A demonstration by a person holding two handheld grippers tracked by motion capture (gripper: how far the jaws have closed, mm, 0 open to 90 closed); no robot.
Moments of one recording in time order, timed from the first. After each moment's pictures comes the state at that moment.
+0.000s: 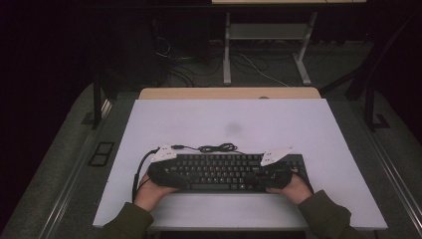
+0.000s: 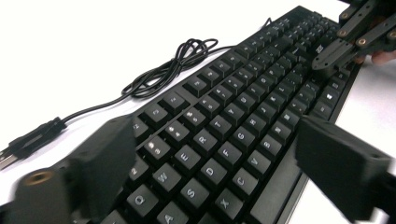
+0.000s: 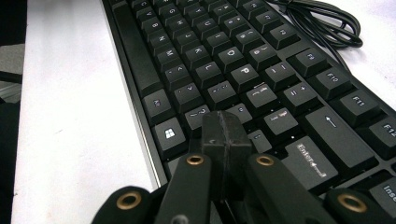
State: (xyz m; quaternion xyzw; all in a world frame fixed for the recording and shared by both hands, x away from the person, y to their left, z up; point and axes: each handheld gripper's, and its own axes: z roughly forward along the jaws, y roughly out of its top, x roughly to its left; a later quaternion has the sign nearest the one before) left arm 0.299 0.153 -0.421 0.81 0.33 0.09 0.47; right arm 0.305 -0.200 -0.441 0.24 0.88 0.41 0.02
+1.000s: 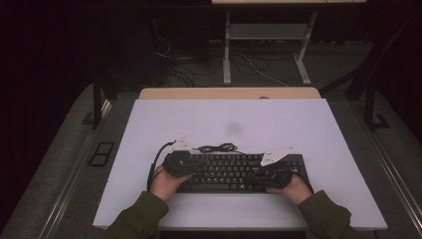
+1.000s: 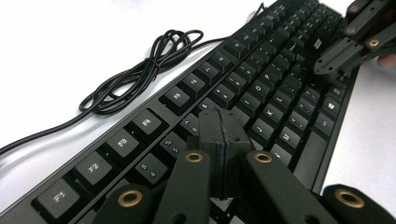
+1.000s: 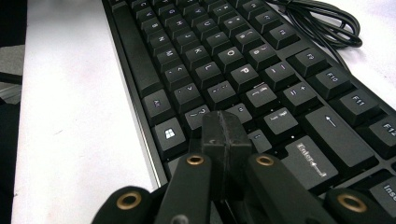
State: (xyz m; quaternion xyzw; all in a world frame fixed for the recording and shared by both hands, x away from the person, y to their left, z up) left arm 0.327 0.119 -0.426 0.84 0.32 0.04 0.44; right arm 0.304 -0.200 -0.441 0.24 0.88 0.41 0.02
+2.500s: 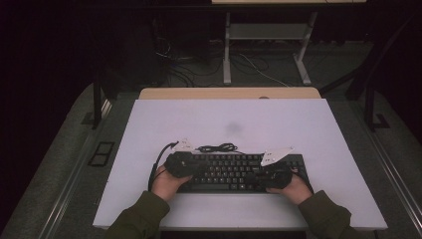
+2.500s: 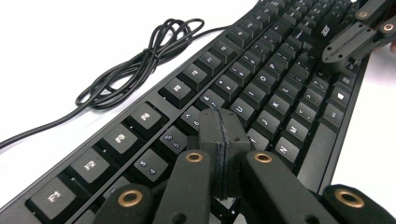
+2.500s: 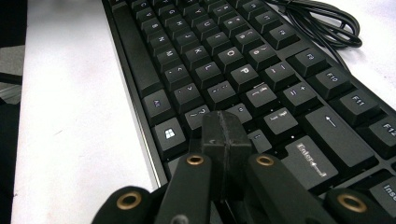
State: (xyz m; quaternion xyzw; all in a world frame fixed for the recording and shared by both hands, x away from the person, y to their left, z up) left arm 0.327 0.119 -0.428 0.85 0.31 0.05 0.43; right arm 0.304 -0.200 -0.441 0.24 0.88 0.41 0.02
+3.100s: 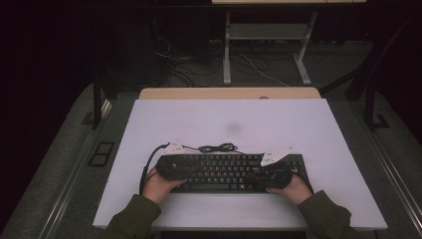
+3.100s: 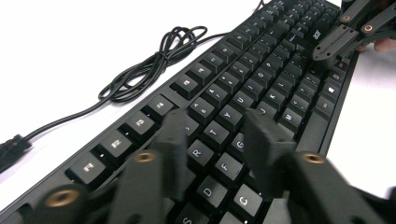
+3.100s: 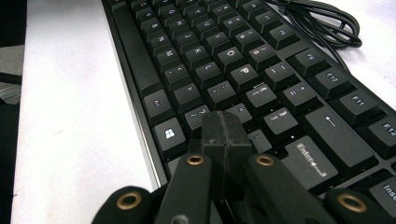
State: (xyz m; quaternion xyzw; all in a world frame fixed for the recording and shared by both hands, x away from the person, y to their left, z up) left arm 0.317 0.140 -0.425 0.84 0.30 0.06 0.45; right arm 0.304 -0.200 -0.441 0.24 0.88 0.41 0.02
